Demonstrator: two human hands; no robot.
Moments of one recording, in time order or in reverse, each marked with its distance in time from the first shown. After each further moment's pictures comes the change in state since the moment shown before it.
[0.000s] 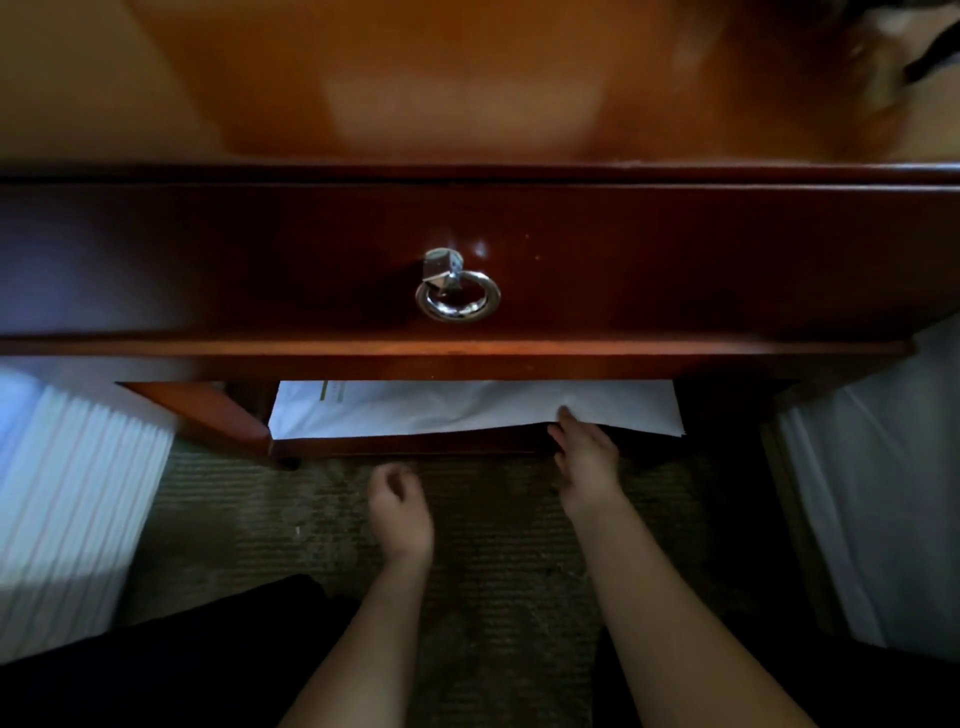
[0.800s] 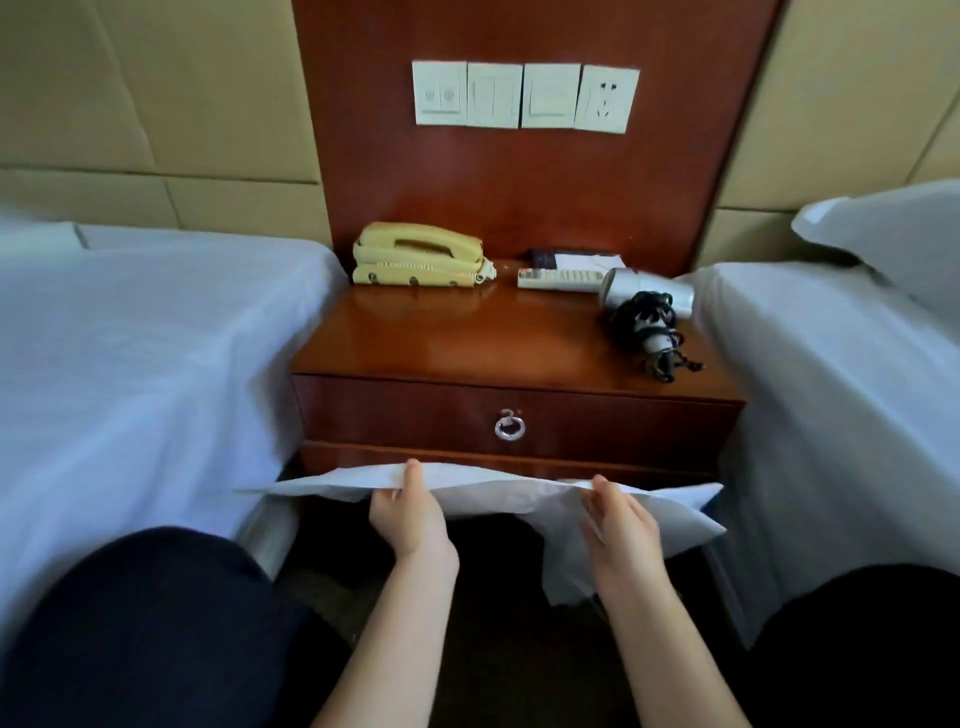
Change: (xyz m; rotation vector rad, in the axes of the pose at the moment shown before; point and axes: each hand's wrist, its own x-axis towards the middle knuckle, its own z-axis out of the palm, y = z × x) left_hand -0.150 0.186 -0.158 -0.997 0.074 -0.018; right_hand -0.257 -0.032 -0.041 0.103 -0.210 -0.542
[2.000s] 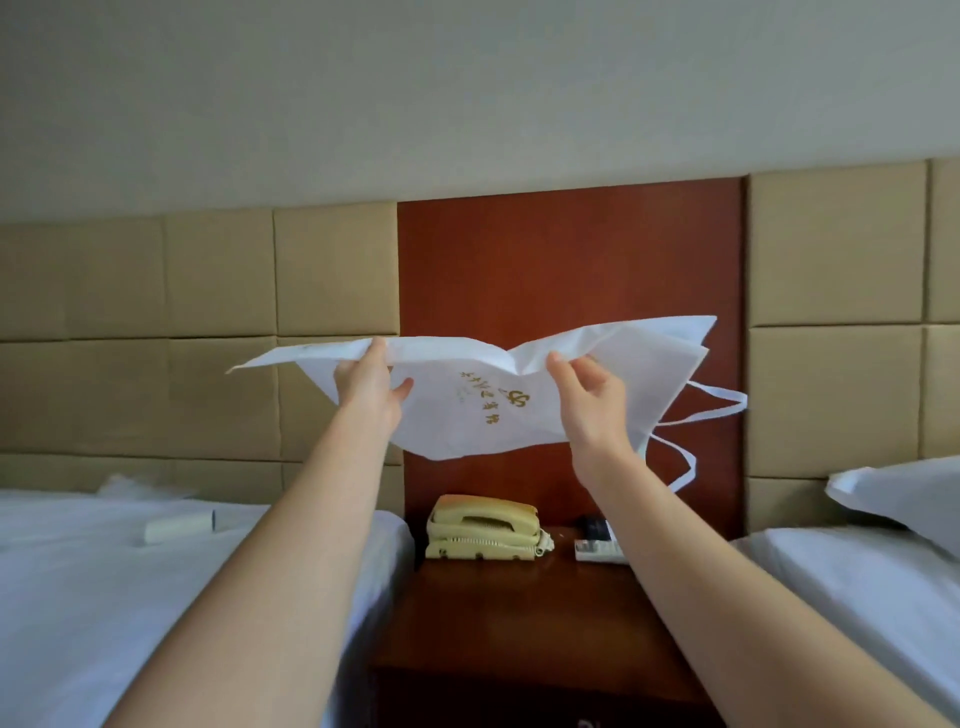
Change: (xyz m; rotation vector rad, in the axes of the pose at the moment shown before) left_hand -0.043 0.375 0.144 -0.244 -0.507 0.447; right_hand -0.115 -0.261 0.199 -0.055 -0.494 -0.959
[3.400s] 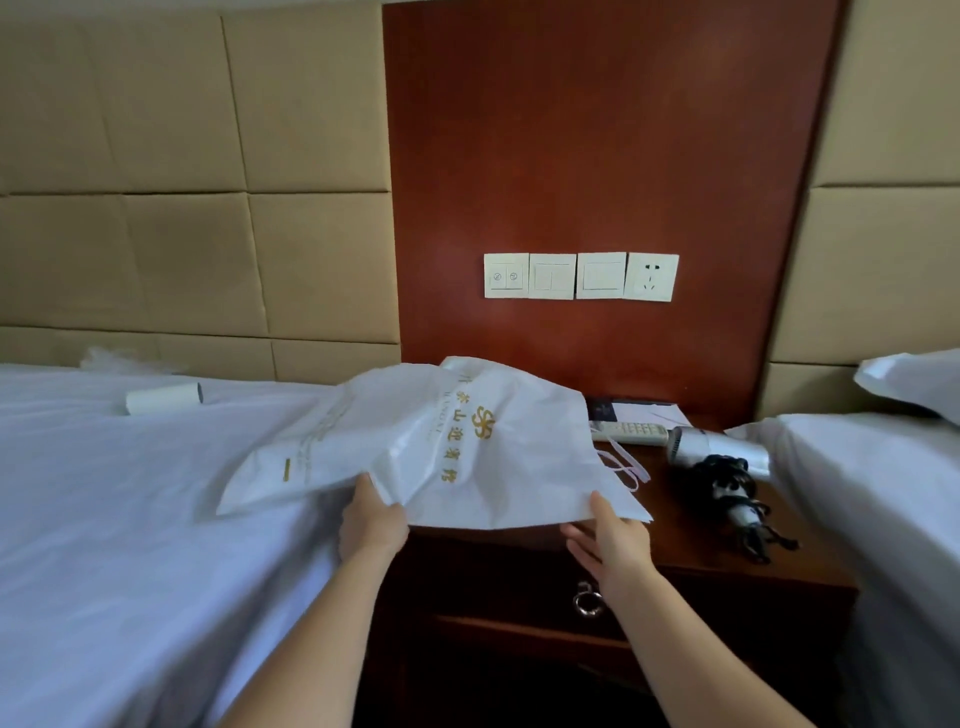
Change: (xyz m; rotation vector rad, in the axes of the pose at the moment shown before) left_hand -0.008 -0.223 -0.211 1.277 0.055 -0.155; right_hand -0.104 0.225 -0.062 0.158 0.306 0.932
